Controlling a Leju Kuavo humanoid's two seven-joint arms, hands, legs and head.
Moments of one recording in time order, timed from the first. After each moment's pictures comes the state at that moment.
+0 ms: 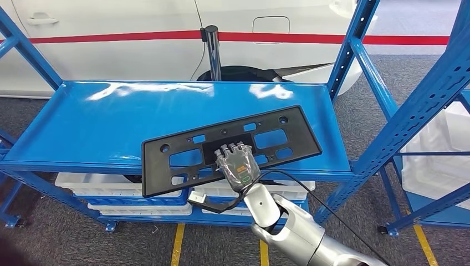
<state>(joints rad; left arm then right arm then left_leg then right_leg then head) -0.13 -0.03 -1.13 -0.23 1.03 0.26 -0.15 -0.91 0.15 1.20 -1.19 1.39 -0.18 0.43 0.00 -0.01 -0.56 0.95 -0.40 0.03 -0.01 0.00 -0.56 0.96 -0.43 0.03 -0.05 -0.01</state>
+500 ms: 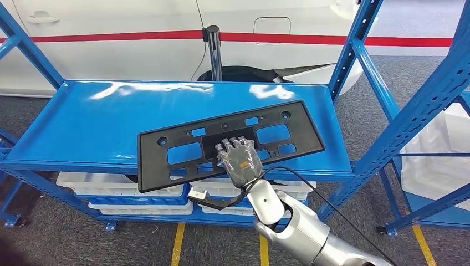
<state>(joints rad) -0.13 -0.03 -1.13 -0.23 1.04 0.24 -0.15 -0.92 0.13 1.18 -1.27 1.37 -0.16 0.42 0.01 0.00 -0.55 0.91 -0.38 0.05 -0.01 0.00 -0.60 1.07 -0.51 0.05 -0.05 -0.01</state>
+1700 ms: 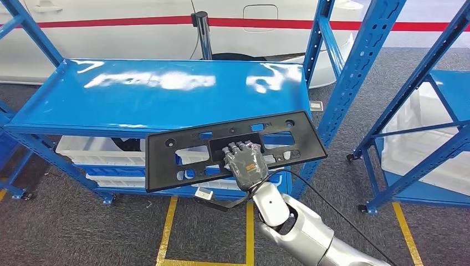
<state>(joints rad) -0.14 -0.03 -1.14 -0.22 1.03 0.24 -0.14 -0.90 0.09 1.17 -1.28 1.32 -0.16 0.43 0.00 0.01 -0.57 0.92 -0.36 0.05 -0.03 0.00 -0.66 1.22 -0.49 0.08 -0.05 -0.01</state>
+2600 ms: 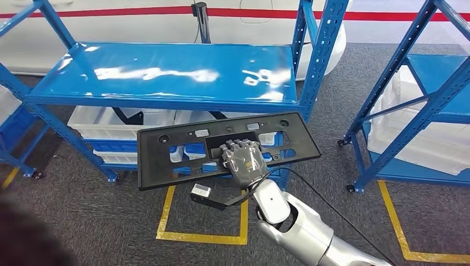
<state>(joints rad) -0.14 -0.03 -1.15 -0.22 1.03 0.25 -0.14 -0.90 0.10 1.17 -1.32 1.22 -0.17 0.41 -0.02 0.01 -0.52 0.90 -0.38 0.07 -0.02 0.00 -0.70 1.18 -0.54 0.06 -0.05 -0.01</state>
